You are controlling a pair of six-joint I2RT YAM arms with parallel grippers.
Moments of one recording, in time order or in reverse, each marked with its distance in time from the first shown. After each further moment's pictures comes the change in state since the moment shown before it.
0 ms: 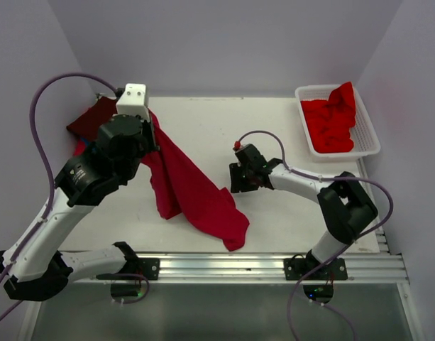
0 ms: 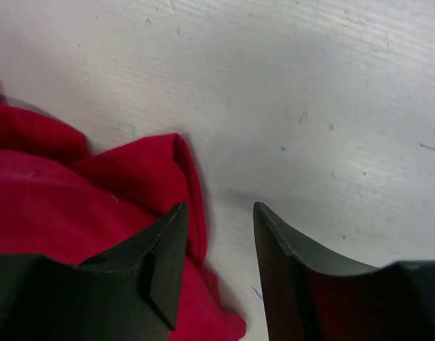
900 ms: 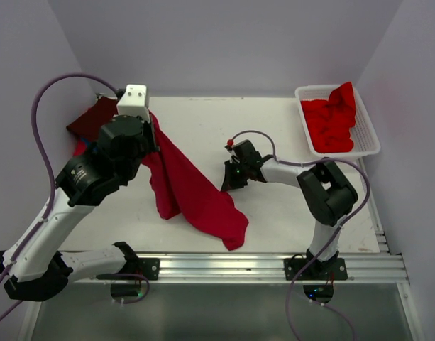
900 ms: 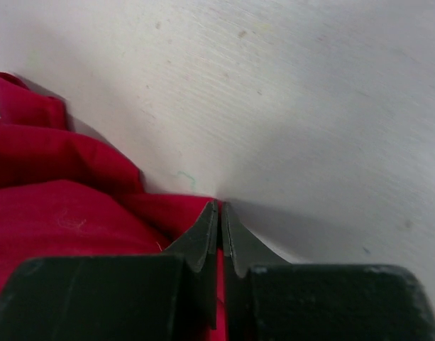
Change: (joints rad) left arm 0.000 -0.003 -0.006 -0.005 -0.001 -0.005; right arm -0.067 0.230 0.072 0.211 -0.328 0.022
